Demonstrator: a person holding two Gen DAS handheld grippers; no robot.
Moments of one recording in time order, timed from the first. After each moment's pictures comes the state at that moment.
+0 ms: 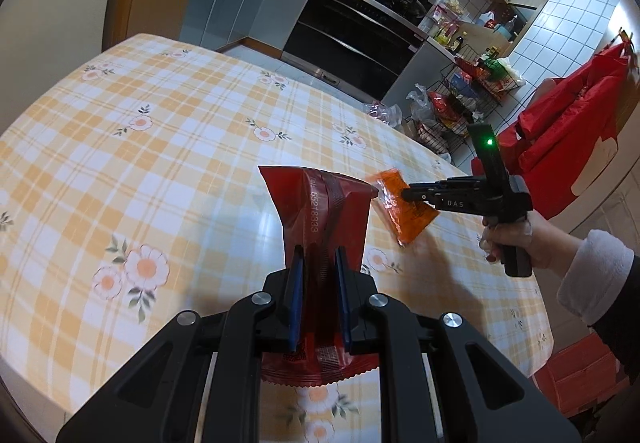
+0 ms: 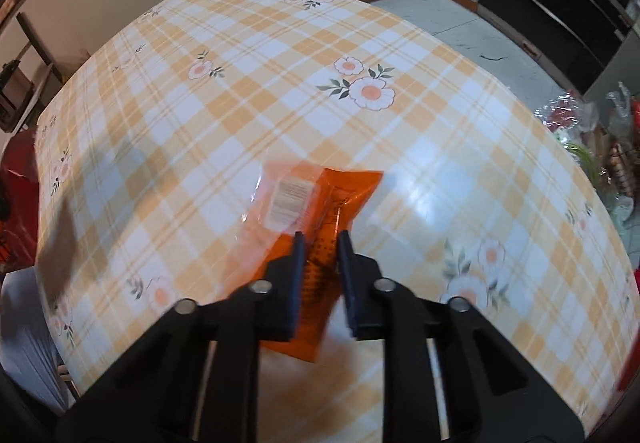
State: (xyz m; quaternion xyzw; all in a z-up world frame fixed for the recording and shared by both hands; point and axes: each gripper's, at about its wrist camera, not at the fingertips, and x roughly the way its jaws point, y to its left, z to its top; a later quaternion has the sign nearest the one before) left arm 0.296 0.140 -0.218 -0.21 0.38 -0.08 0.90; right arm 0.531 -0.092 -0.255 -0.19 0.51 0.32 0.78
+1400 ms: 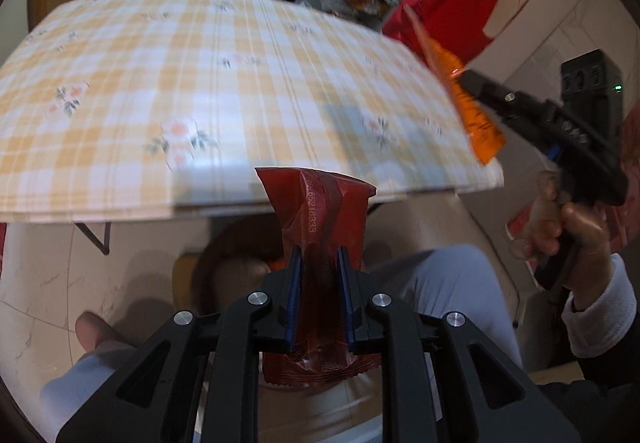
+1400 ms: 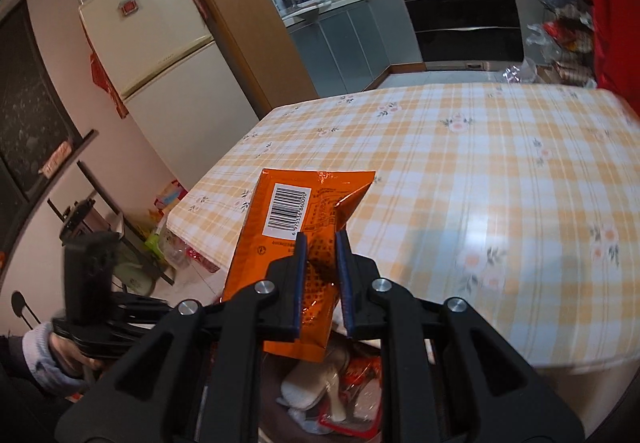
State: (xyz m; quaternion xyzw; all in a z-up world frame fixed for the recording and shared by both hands) left arm 0.103 0.023 -0.239 -0.10 0.49 -0.23 0.83; right arm 0.161 -0.222 -0.160 0.11 0.35 0.31 0.88
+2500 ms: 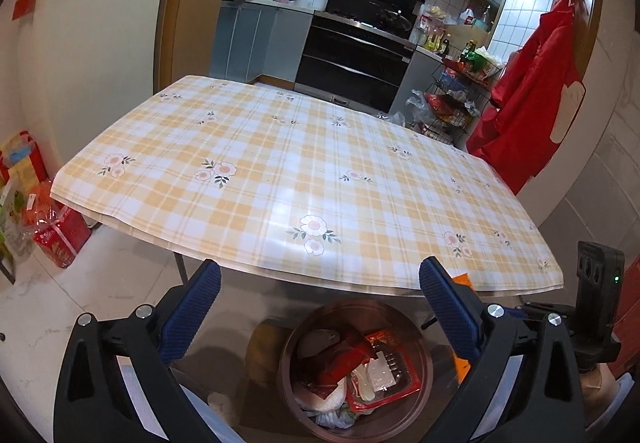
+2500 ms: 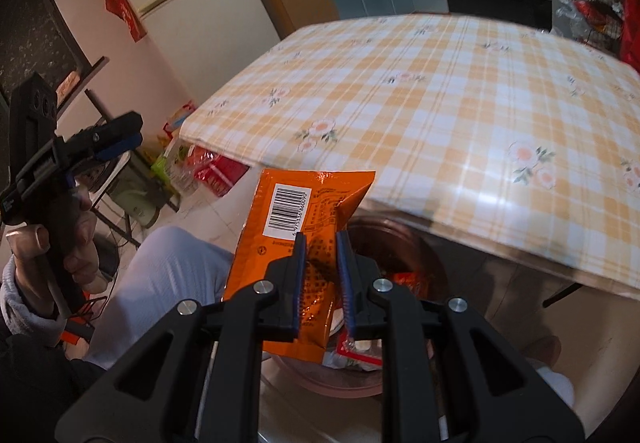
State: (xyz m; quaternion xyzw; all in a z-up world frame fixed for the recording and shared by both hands) left arm 0.048 0.090 -0.170 -0.13 0.34 -0.03 0.93; right arm 0.100 -0.166 -0.225 0.03 0.45 0.35 0.82
